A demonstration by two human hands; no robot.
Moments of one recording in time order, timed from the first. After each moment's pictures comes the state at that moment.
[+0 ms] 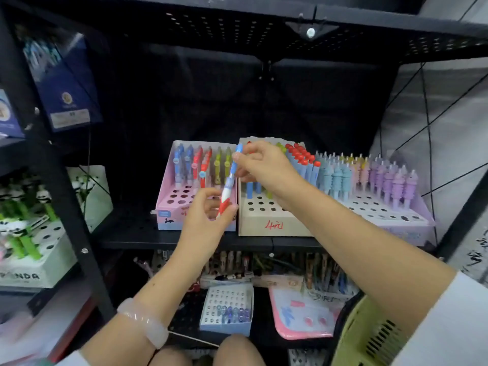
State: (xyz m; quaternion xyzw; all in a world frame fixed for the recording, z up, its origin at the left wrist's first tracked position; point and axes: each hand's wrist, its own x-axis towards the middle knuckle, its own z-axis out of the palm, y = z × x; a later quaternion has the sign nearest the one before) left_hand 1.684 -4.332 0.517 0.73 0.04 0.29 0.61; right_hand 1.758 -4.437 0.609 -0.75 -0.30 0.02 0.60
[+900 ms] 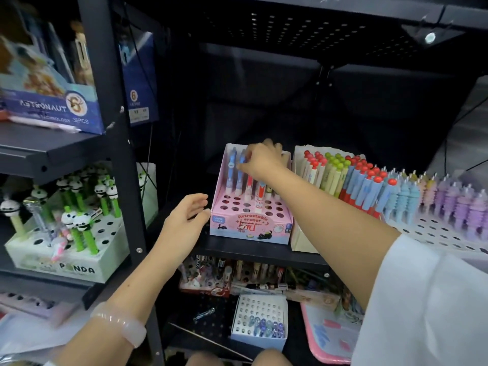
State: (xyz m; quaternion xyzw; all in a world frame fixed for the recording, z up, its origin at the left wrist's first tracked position) left_hand 1.658 -4.209 0.509 0.77 0.13 0.28 0.56; right_hand 1.811 -4.298 0.607 -0.95 -0.25 -0.13 0.15
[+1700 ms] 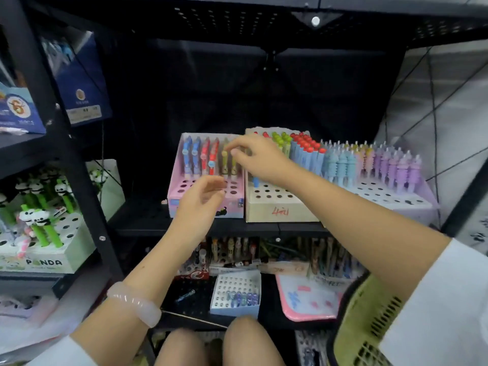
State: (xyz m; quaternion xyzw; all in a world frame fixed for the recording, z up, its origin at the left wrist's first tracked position) left_hand 1.663 -4.311 0.532 0.79 0.02 0.28 0.55; right_hand 1.769 -4.422 0.608 -0.84 -0.42 -0.13 0.31
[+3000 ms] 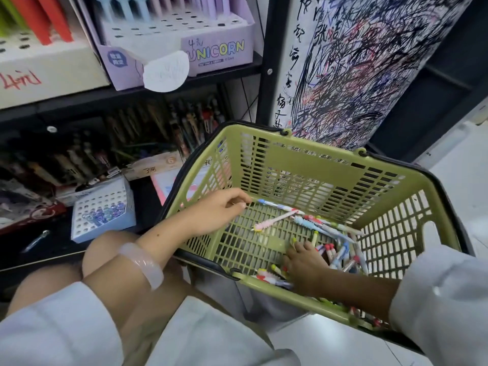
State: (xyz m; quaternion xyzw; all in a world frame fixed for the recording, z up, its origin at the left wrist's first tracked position) left_hand 1.686 -4.586 0.356 0.86 -0.20 -0.26 0.39; right_hand 1.597 -4.805 0.238 -0.92 -0.22 0.25 -0.19
